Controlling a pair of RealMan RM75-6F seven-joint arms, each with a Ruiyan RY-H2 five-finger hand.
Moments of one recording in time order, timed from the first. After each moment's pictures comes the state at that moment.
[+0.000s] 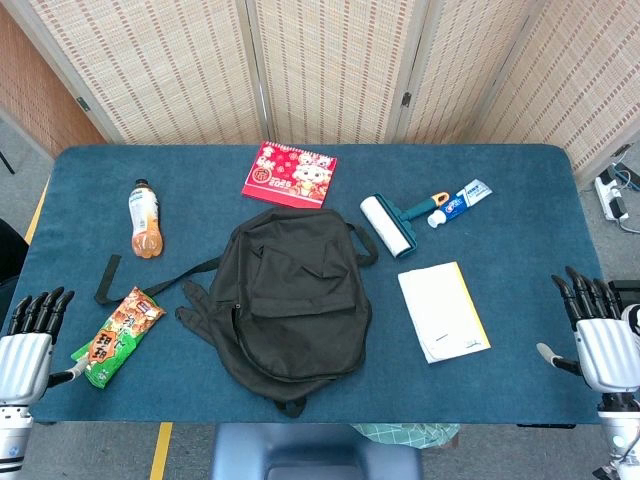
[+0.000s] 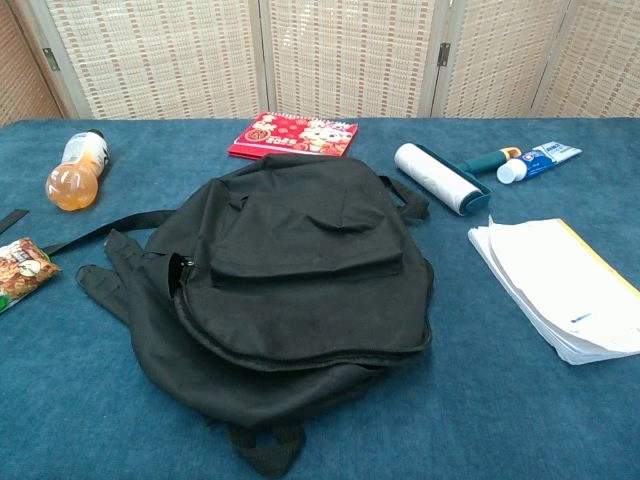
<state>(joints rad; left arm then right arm) -0.11 -1.17 -0.06 -1.59 1.48 1.50 0.16 0.08 -1.11 0.07 -1.62 -1.50 1.49 -0.02</state>
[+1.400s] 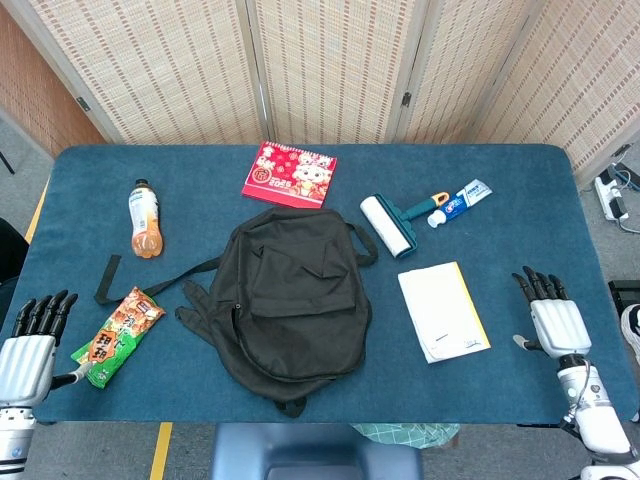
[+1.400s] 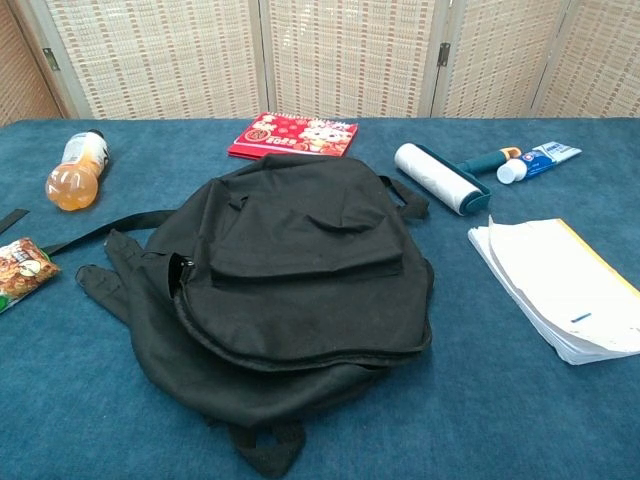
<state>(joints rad) -0.11 -1.17 -0.06 -1.61 1.47 1.48 0.16 0.26 -1.32 0.09 -1.29 -1.34 1.11 -0.05</state>
